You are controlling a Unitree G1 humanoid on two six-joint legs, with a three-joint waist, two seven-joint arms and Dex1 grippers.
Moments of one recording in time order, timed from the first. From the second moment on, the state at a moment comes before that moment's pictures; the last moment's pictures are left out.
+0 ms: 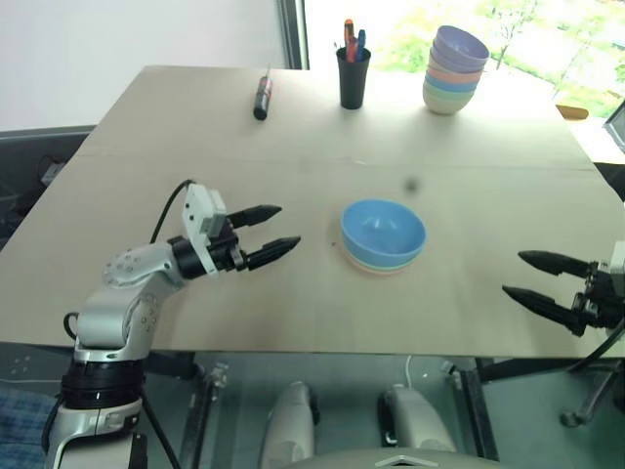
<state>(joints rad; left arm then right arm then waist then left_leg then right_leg) -0.22 0.65 0.17 -0.14 -0.55 0.35 -1.02 0.20 -0.70 -0.55 -0.37 0.53 0.37 1.22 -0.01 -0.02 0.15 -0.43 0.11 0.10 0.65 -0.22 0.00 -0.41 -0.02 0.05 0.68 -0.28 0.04</state>
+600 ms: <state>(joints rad) -0.07 0.64 0.21 -0.15 -0.55 0.15 -1.08 0.21 -0.70 -0.53 -0.32 0.62 0.19 1.28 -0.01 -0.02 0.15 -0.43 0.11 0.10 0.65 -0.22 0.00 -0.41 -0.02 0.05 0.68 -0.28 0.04</state>
